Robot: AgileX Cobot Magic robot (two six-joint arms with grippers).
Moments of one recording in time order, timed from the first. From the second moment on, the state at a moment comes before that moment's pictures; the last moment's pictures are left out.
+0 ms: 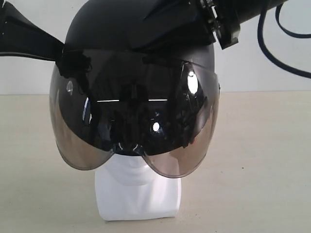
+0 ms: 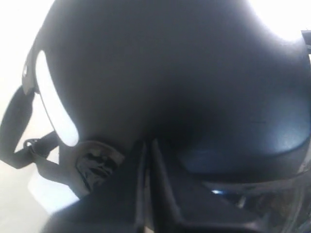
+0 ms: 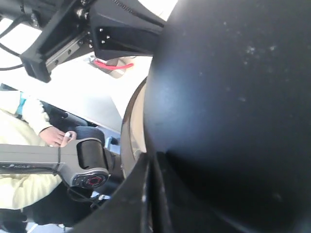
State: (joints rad) left arm -0.11 1.27 -1.21 -0.91 1.12 0.72; right arm 0.43 1.41 -1.42 1.01 1.20 -0.44
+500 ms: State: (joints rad) left arm -0.11 1.25 -1.15 -0.93 1.13 0.72; right arm 0.43 1.39 -1.34 1.02 1.23 -0.45
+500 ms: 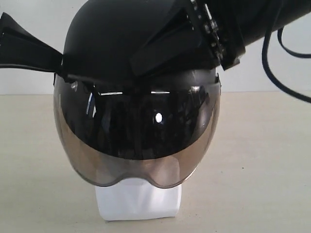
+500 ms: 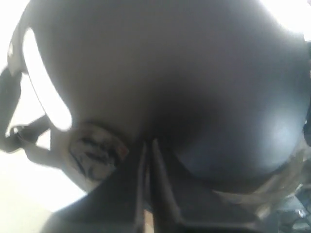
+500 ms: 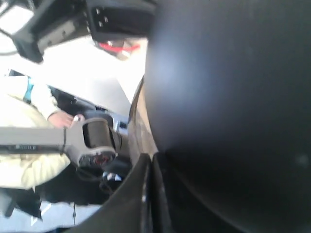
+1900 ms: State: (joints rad) left arm -0.12 1.21 -1.14 -0.89 1.22 0.72; right arm 0.43 1.22 -1.18 0.98 1.18 -0.44
